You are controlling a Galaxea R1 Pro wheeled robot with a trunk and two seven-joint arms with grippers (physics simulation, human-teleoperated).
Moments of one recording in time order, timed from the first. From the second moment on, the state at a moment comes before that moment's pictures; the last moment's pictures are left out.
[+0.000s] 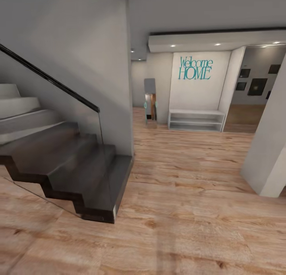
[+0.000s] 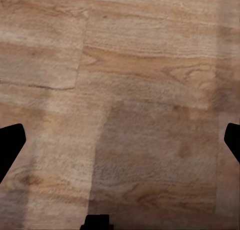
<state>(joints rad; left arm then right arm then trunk) 0.03 -0.03 0.01 -0.61 0.00 -0.11 0.00 -0.05 -0.02 0.00 -0.47 0.00 -0.28 0.00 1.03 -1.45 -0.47</state>
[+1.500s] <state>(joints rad) 0.03 -0.03 0.01 -0.60 0.00 -0.11 0.00 -0.05 -0.02 0.01 -0.46 0.01 -0.29 0.00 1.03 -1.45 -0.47</state>
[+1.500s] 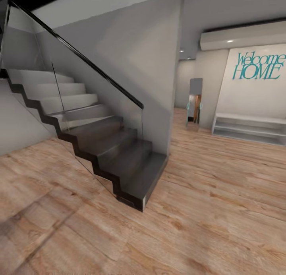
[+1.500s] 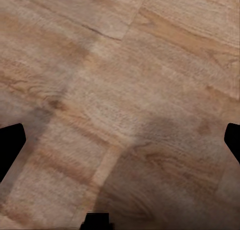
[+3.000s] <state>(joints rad) 0.03 -0.03 0.01 -0.60 0.00 -0.11 0.00 -0.05 -0.02 0.01 -0.46 0.01 -0.29 0.00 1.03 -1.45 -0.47</state>
